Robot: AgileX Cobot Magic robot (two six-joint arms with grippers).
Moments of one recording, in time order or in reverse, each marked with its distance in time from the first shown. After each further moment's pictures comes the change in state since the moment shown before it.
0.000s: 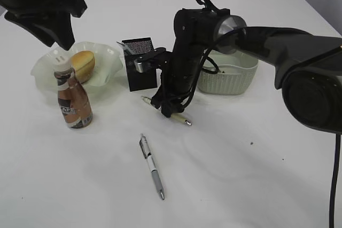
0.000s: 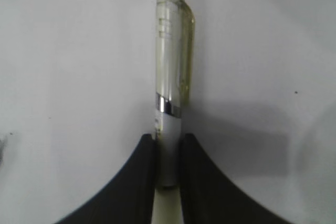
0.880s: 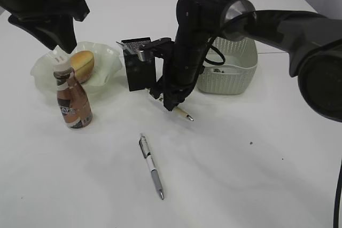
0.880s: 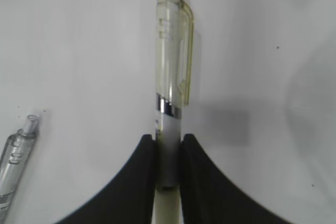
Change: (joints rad) left arm 0.000 0.016 0.000 -0.006 0.000 0.010; right arm 0.008 -0.097 0.070 -0.007 0.018 0.119
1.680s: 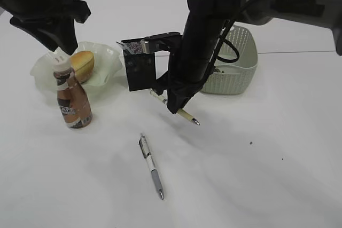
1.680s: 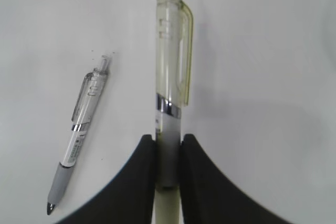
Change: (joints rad) left arm 0.000 0.006 0.000 0.000 0.000 0.002; right arm 0.004 -0.198 0.239 0.067 0.000 0.044
